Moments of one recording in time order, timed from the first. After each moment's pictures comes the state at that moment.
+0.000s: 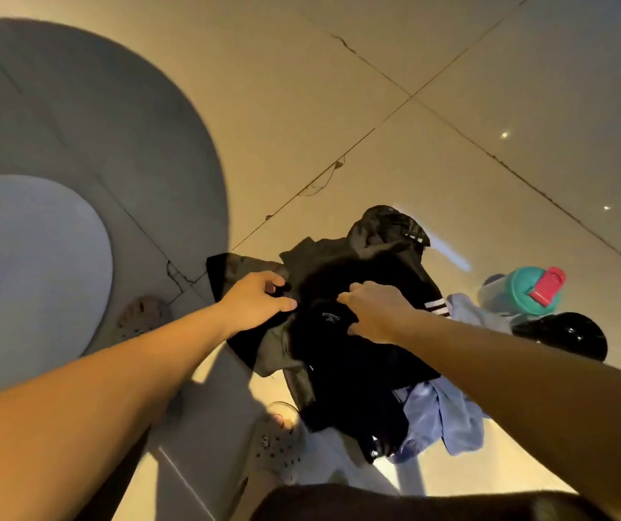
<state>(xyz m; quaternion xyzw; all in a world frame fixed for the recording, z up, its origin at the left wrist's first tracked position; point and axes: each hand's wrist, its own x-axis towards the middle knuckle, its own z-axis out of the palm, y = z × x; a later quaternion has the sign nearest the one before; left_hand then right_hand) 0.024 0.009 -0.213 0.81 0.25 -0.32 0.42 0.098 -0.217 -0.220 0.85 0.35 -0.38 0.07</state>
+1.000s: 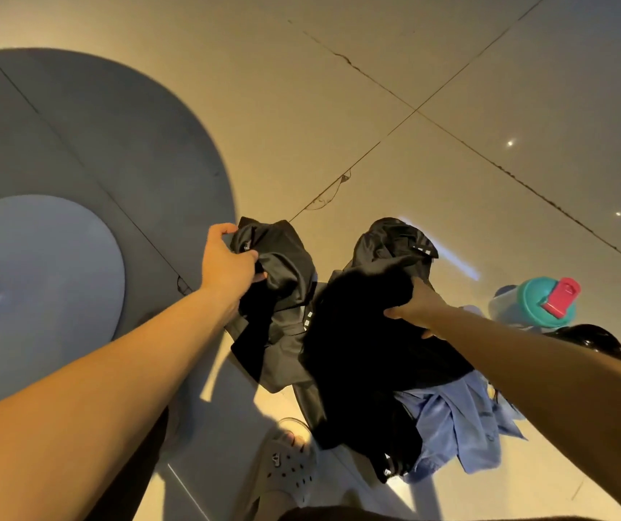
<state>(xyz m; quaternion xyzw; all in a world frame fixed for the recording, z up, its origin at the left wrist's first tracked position) 0.063 0.035 -0.179 0.66 0.44 0.00 0.61 0.144 -0.273 -0.254 0.82 -0.07 -0.49 -0.28</state>
